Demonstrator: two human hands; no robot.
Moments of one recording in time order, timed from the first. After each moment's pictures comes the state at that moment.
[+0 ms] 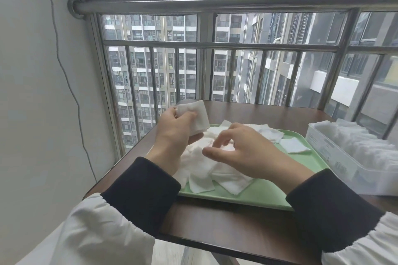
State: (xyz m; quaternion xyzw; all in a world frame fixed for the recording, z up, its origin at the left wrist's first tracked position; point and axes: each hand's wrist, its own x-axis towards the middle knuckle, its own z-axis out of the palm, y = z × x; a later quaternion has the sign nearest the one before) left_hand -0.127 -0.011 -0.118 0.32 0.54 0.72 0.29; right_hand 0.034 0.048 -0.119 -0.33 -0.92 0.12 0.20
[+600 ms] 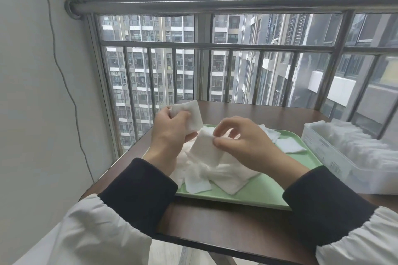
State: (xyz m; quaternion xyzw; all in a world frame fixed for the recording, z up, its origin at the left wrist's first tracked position) left_hand -0.130 -0.007 -0.120 0.32 0.56 0.73 0.24; right_hand 0.034 0.051 -0.116 -0.29 -0.86 0.25 0.33
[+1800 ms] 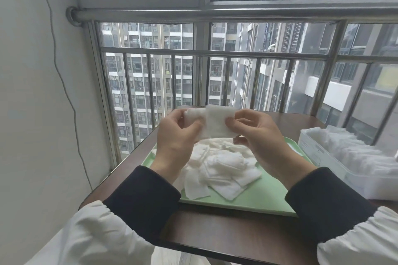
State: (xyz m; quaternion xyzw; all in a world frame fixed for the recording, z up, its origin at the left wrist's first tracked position) left_hand -0.116 -0.015 -0.119 0.43 0.53 0.71 0.15; right_hand 0.045 0.060 -0.103 -0.22 -0.69 0.54 0.44
